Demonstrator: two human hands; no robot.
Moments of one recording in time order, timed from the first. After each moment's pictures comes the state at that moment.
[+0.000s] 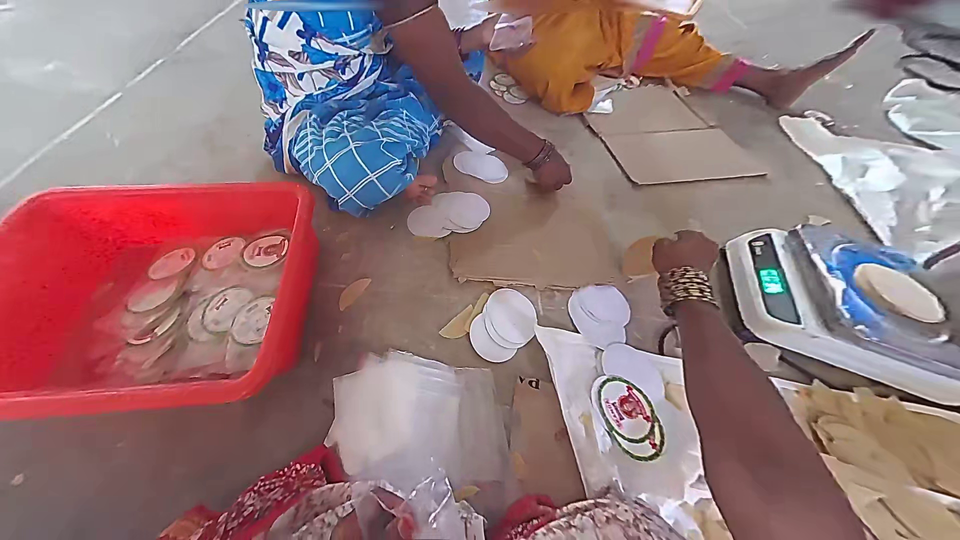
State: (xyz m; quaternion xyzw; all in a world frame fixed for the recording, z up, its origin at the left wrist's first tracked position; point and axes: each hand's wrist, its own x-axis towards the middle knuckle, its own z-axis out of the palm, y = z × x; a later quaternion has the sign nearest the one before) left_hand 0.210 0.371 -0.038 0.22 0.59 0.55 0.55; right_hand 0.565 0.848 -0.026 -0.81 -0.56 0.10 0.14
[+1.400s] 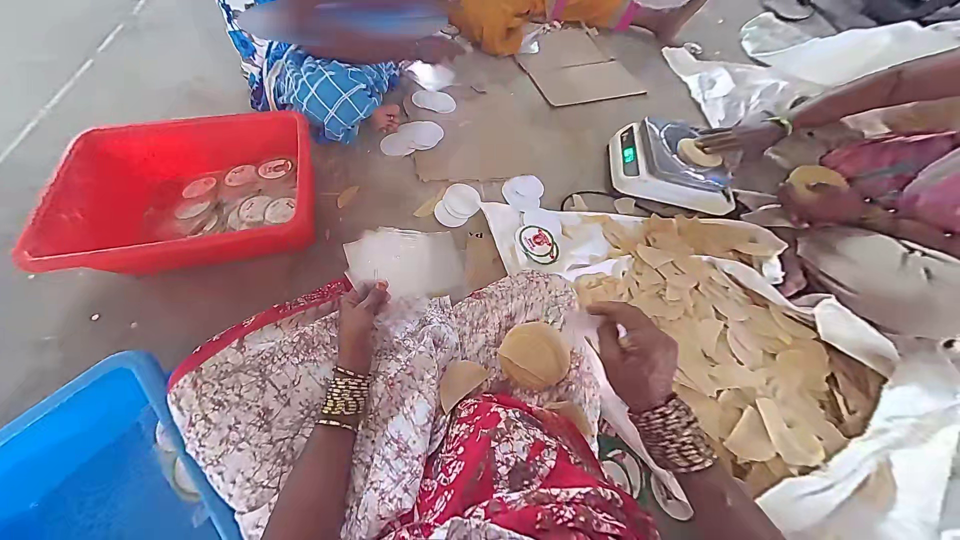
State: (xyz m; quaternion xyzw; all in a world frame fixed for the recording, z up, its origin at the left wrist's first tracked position) left_hand 0.207 0.350 -0.032 0.22 0.59 0.62 0.47; right_hand 0.576 0.344 0.050 -0.55 -0.76 0.05 0.34
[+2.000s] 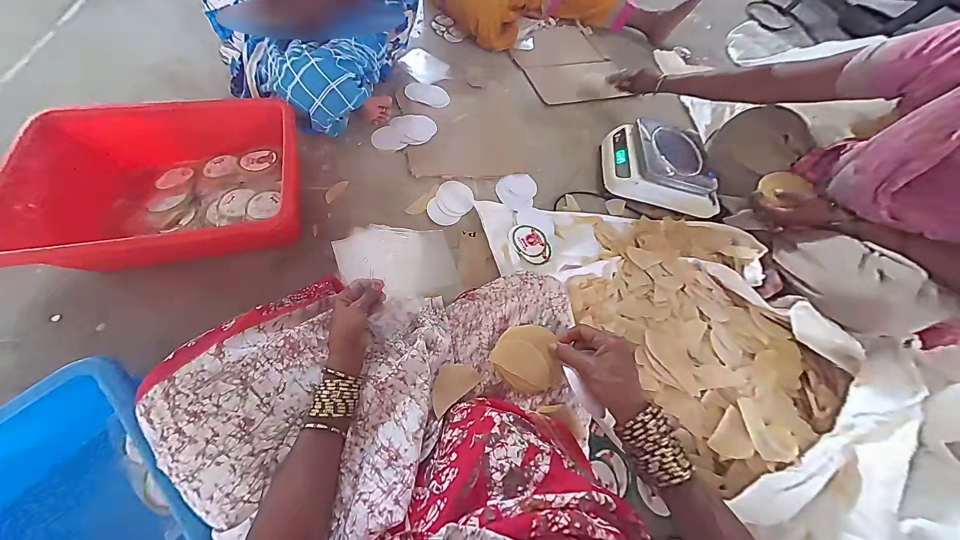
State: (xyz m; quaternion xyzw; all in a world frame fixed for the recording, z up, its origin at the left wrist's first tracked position) left_hand 0.209 0.357 -0.031 0.20 0.59 0.60 0.50; right_hand 0.574 0.339 0.033 -0.70 -0.59 0.34 0.21
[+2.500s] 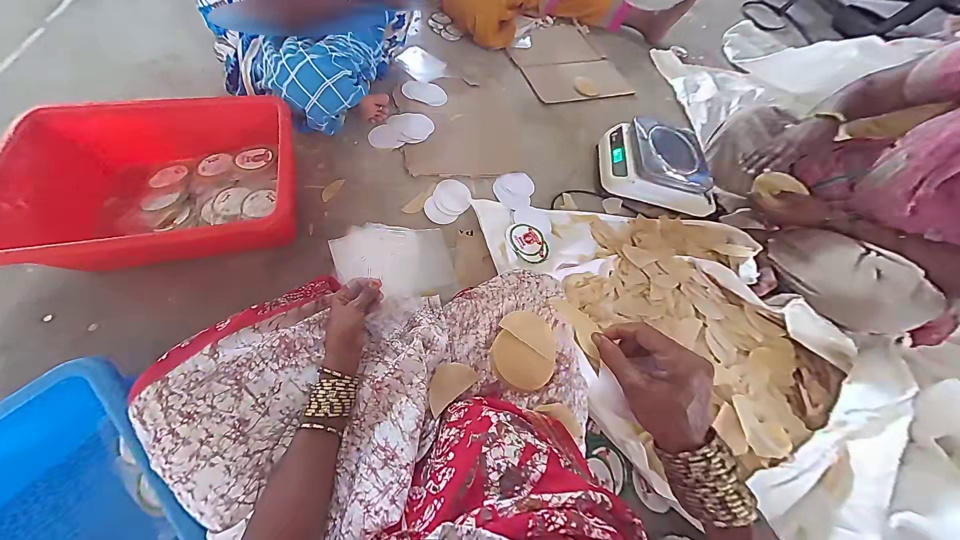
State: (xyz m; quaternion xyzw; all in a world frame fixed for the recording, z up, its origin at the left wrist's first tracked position) left_hand 0.208 0.356 -0.034 0.21 0.58 0.61 0.50; right_hand 0.584 0.323 0.077 -0.59 -0.73 0.08 0.33
